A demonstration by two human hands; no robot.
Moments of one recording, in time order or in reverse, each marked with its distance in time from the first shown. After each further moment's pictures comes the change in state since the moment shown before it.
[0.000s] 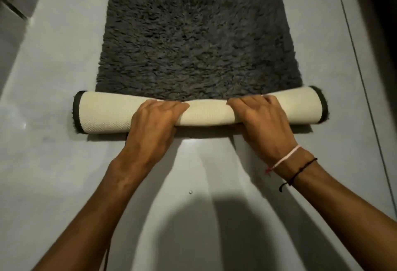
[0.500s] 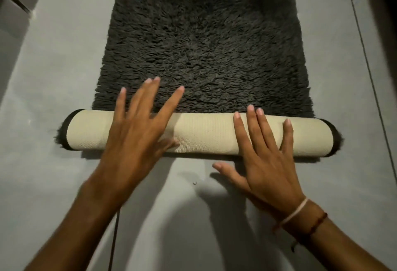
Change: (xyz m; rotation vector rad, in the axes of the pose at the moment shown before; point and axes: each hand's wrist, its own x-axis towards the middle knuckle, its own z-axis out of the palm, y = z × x) left_hand -0.044 -0.005 -0.027 0.133 -0.167 -0.087; right_hand -0.080 -0.044 0.007 0.016 -0.187 0.146
